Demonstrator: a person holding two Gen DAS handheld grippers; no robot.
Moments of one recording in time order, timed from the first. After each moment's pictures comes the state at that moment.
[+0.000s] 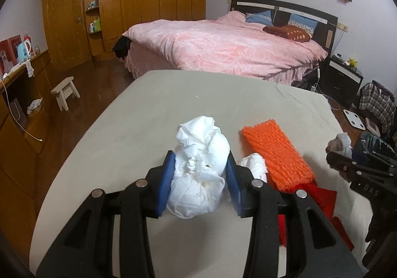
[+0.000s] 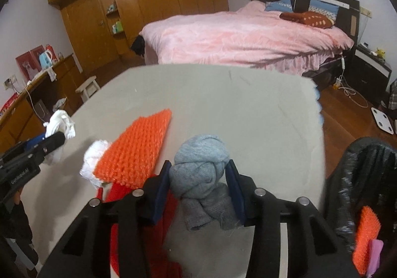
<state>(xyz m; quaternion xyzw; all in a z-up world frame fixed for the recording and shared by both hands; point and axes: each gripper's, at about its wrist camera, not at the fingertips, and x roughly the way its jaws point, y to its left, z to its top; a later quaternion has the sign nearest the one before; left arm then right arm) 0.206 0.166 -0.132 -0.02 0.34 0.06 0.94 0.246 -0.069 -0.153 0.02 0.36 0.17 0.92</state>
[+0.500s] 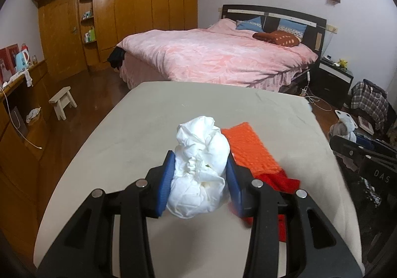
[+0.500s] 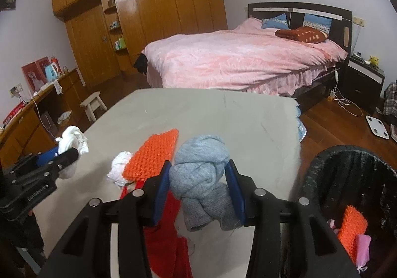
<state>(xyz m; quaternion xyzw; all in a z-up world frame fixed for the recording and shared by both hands) 0.168 0.134 -0.105 -0.01 0.32 0.04 0.95 0.203 -0.091 -0.108 0.04 0.32 0.17 0.93</state>
